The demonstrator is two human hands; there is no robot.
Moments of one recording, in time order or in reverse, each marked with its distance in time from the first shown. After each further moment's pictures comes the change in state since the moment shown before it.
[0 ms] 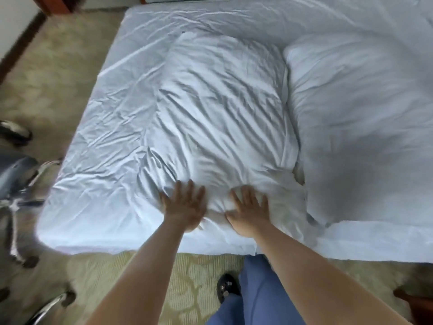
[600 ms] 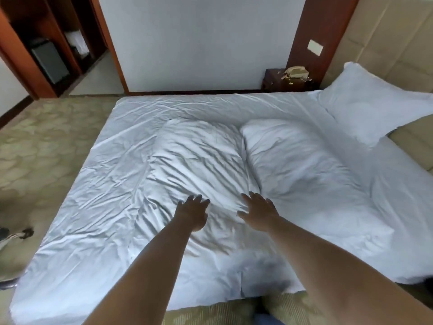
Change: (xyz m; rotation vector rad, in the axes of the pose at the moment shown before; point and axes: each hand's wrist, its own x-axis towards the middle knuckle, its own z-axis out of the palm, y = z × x) left_hand -0.074 0.022 -0.138 0.000 0.296 0.270; right_hand -0.103 0.022 -0.138 0.010 0.313 0.117
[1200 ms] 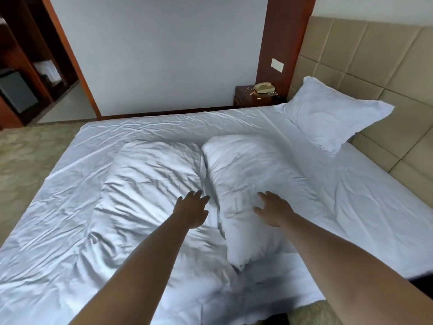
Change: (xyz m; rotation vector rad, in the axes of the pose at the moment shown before) left_hand 0.079 0.130 -0.054 0.085 0.149 0.148; right_hand 0.004 0.187 -0.052 0.068 0.069 0.183
